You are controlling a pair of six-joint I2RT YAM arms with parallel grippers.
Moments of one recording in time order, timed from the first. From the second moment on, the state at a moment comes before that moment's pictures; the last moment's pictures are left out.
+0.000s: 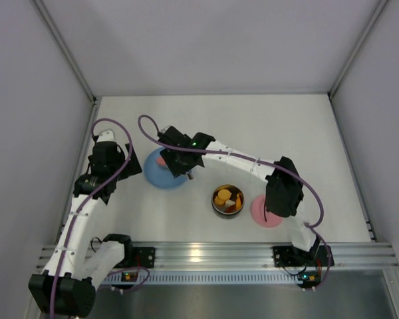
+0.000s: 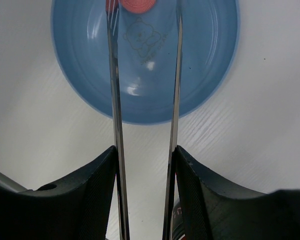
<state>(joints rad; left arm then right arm) -0.11 0.89 0.86 -0.67 -0.20 -0.34 1.03 2.09 1.94 -0.85 0.18 0.34</state>
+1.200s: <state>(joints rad) -0.11 0.89 0.86 -0.67 -0.20 -0.34 1.03 2.15 1.97 -0.84 0.16 0.34</state>
